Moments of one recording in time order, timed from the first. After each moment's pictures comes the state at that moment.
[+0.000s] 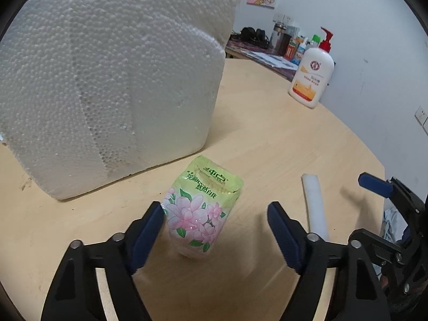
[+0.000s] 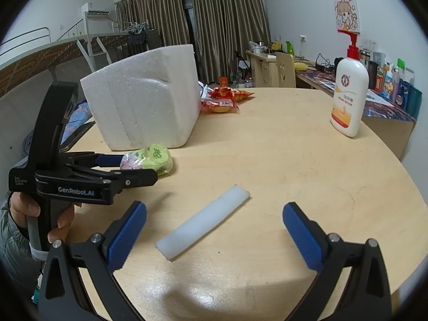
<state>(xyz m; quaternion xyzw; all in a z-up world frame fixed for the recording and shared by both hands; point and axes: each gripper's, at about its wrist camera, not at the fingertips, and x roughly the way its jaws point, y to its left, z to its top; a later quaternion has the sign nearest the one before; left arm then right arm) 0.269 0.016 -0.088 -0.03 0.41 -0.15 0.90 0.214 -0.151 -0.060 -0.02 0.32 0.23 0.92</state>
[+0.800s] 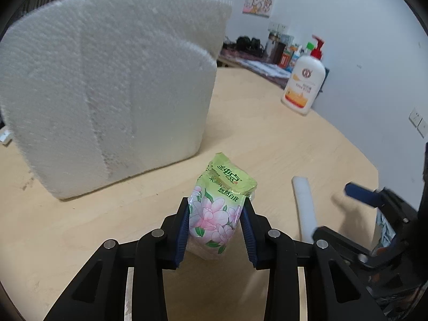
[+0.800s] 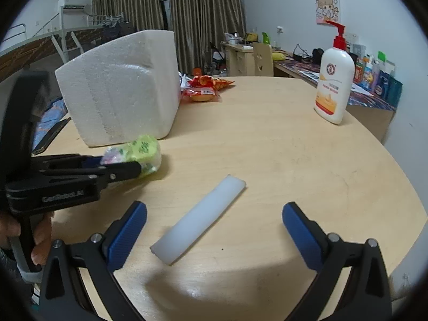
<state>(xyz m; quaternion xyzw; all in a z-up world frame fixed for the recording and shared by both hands) 0.254 0.019 -0.082 -0.04 0.39 -0.16 0.91 0.214 -0.131 -0.068 -0.03 0.34 0.15 0.93</state>
